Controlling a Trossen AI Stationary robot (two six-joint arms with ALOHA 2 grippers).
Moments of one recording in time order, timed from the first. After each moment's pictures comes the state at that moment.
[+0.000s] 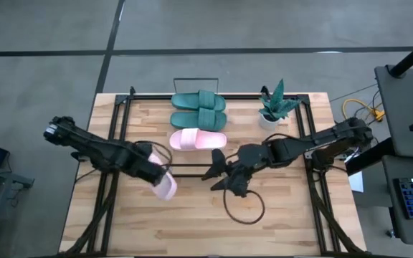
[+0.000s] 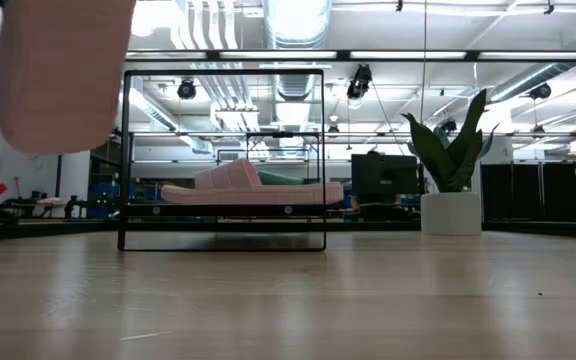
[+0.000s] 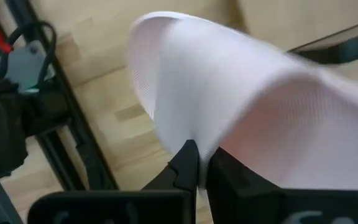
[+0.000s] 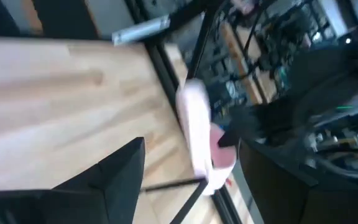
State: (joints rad) left arm -0.40 1.36 1.37 -1.57 -0.13 -1.61; right arm 0.26 1.55 1.35 -0.18 -0.10 -1.01
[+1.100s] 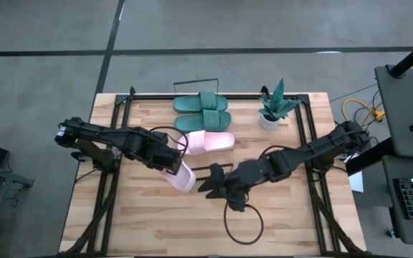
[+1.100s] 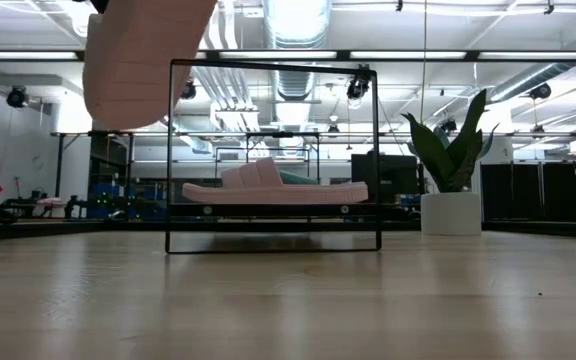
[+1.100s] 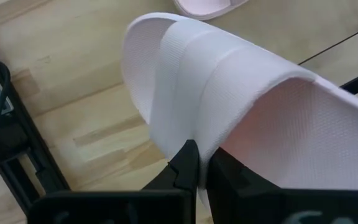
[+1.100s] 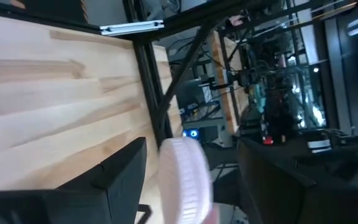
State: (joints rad) left arm -0.25 1.52 1.66 -1.57 -0.15 -1.46; right arm 0.37 1.62 1.41 -0.14 0.08 -1.20
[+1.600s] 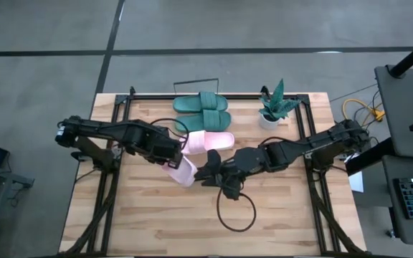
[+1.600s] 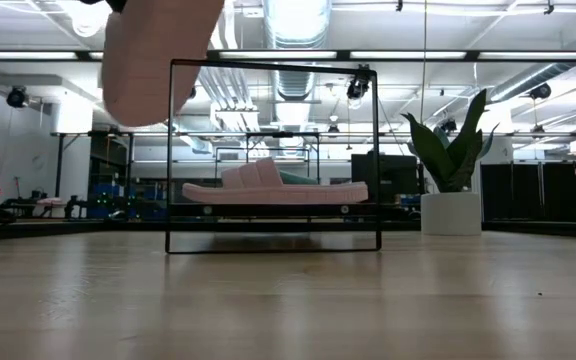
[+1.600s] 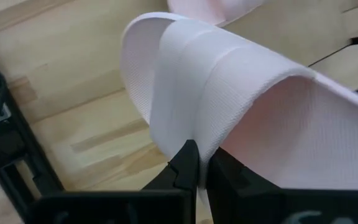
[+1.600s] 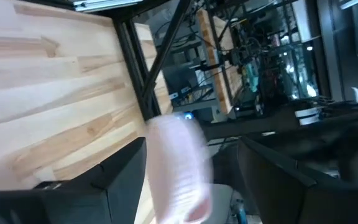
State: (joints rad) left arm -0.18 1.52 1.69 -1.57 -0.13 -1.41; right arm 0.30 1.62 1.45 -0.16 0.08 -1.18
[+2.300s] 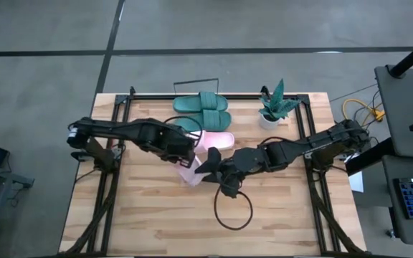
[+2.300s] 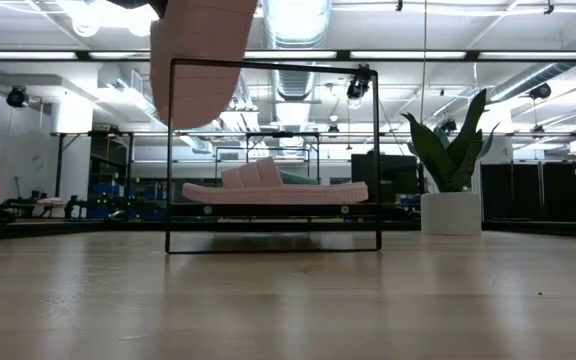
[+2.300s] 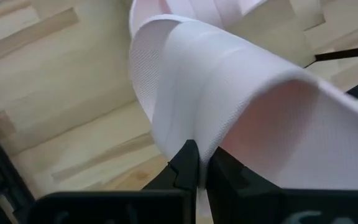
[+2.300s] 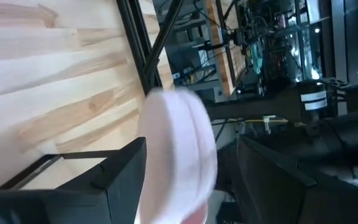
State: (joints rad) left arm -0.15 1.64 1.82 -1.54 -0.17 -1.31; right arm 0.29 1.62 1.45 -0.21 0.16 -1.20
